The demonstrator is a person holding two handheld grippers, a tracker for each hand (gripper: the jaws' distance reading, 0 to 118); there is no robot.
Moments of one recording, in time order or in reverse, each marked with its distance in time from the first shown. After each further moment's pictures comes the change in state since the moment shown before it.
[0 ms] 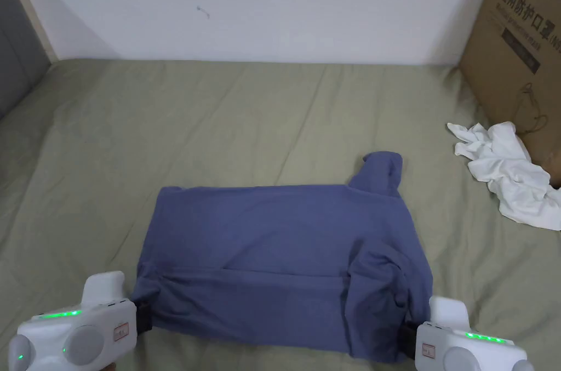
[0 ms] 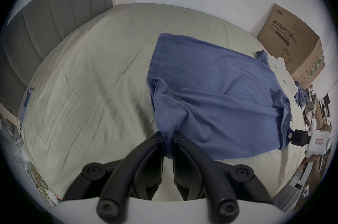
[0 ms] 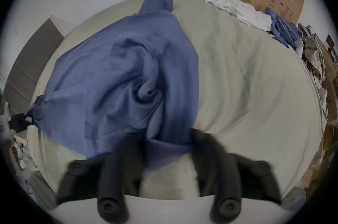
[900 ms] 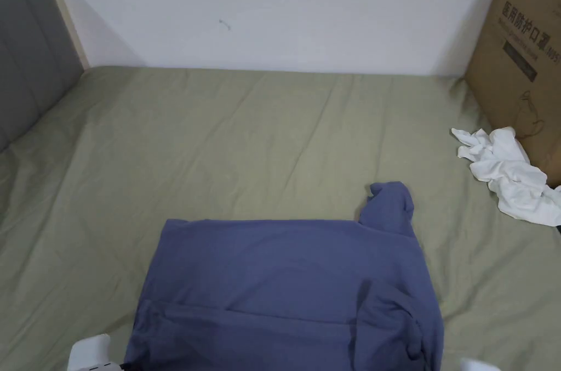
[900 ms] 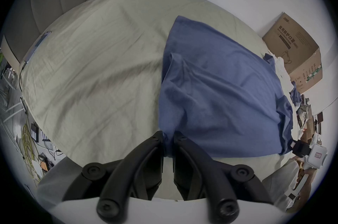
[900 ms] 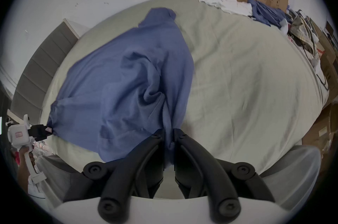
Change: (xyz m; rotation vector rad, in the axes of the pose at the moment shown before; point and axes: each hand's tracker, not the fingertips) left arm -0.046 -0.127 0.047 -0.092 -0.021 0.151; right arm 0.020 -0.116 0.079 -0.006 0.070 -0.056
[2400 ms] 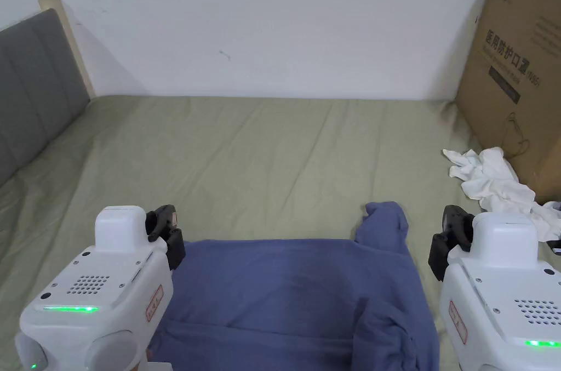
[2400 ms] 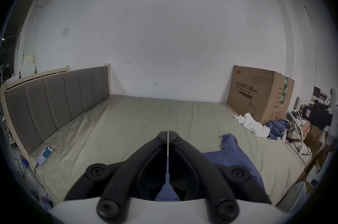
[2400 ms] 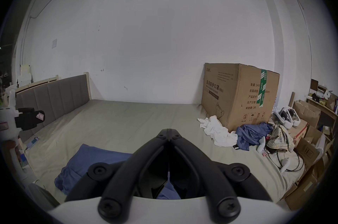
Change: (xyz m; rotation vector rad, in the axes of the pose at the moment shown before) left arm 0.138 0.082 0.155 0.805 -0.101 -0.272; right arm -0.100 0.114 0.180 0.839 -0.063 0.243
